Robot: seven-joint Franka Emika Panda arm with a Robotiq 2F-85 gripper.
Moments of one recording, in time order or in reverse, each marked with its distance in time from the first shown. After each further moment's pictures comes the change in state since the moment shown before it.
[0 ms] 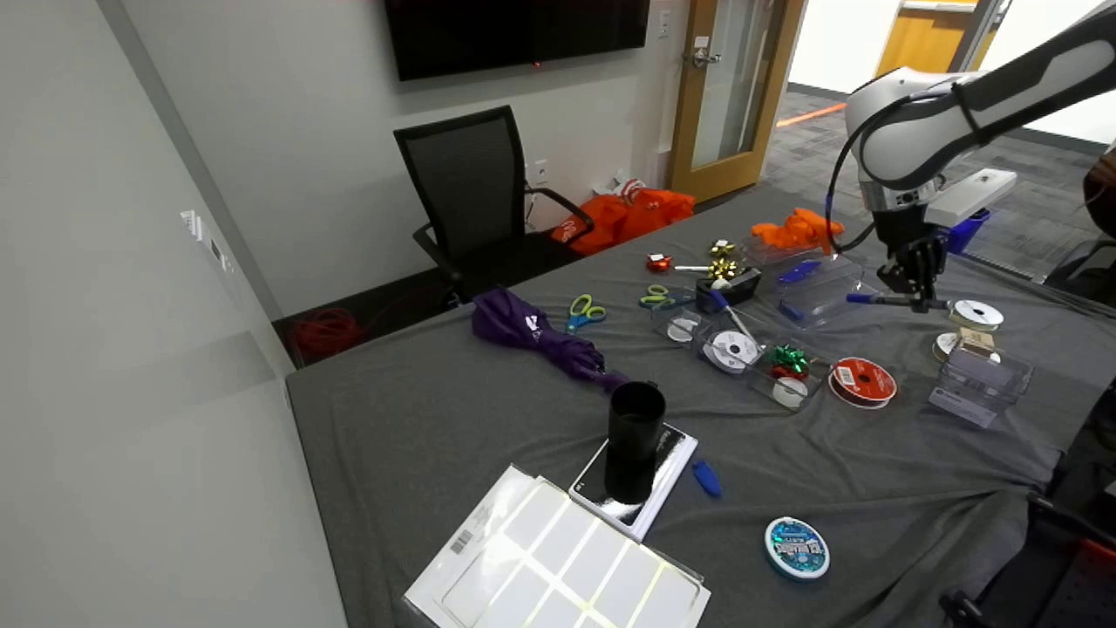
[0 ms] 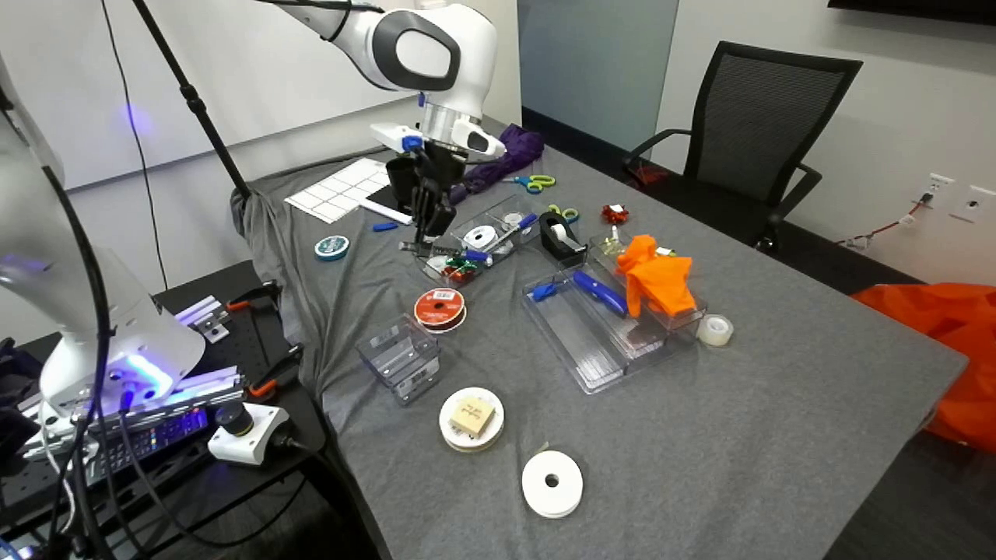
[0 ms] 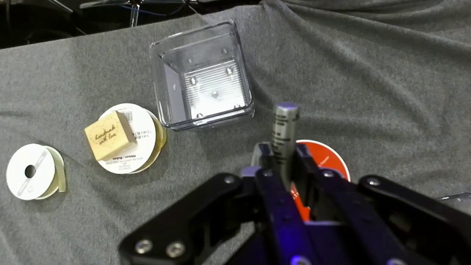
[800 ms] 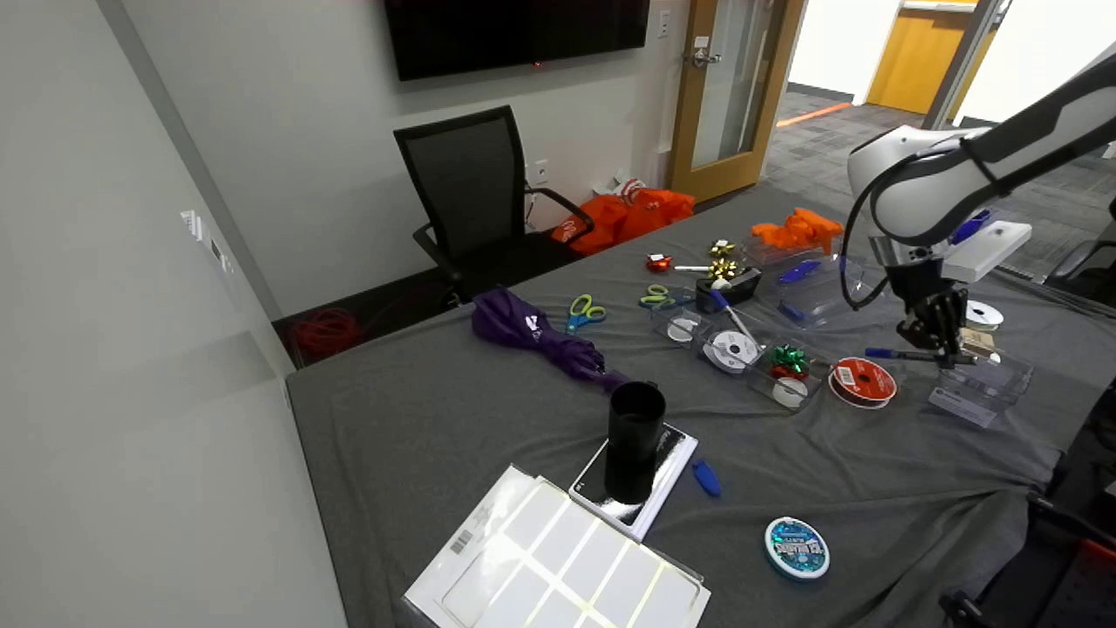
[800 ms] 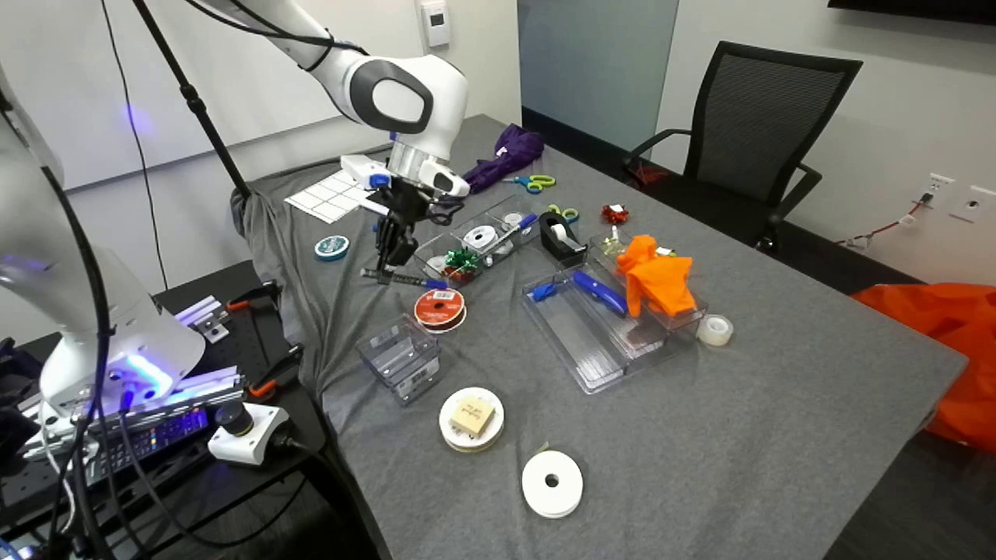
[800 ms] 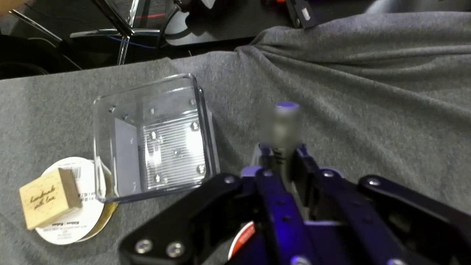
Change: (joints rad) arm 0.011 -0.026 0.024 -0.201 0.000 0.062 0.031
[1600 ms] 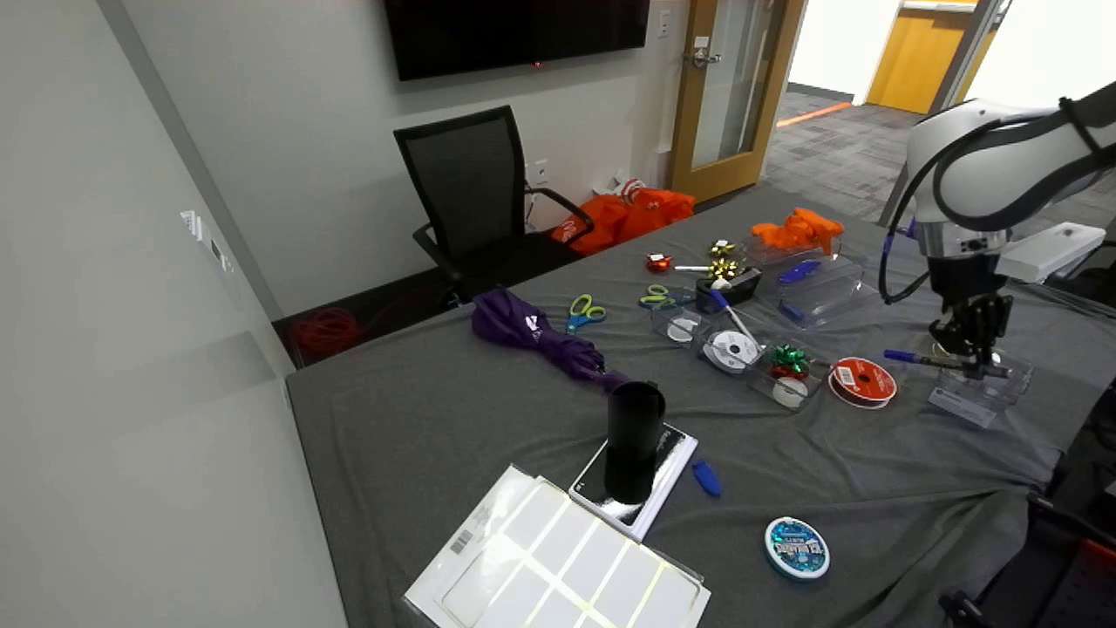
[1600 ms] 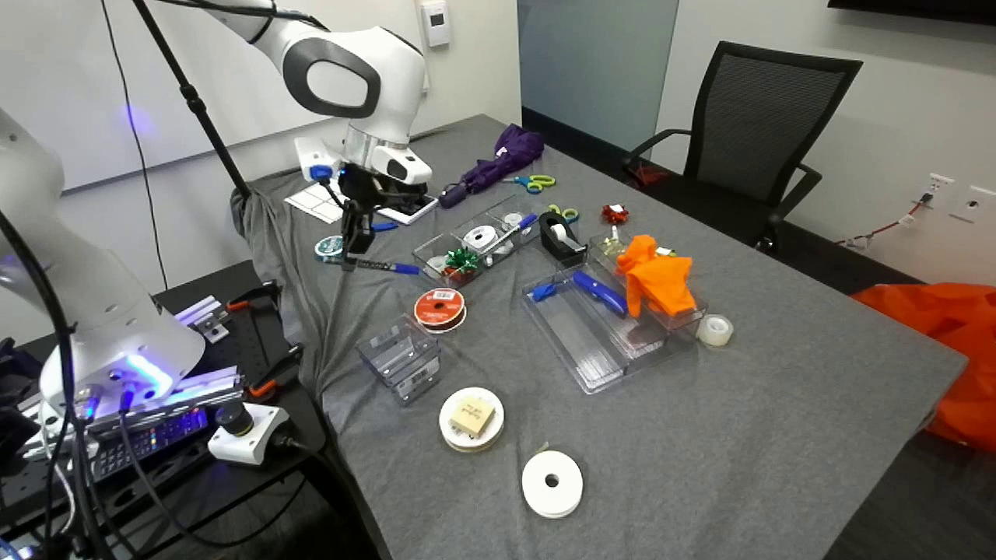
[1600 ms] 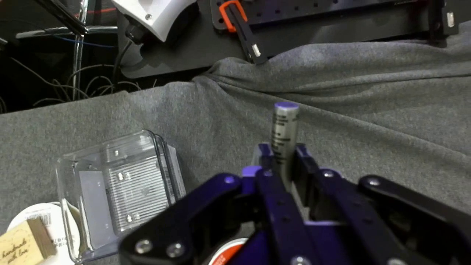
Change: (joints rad) arm -0.006 -0.240 -0.006 -0.212 0.098 0.052 0.010
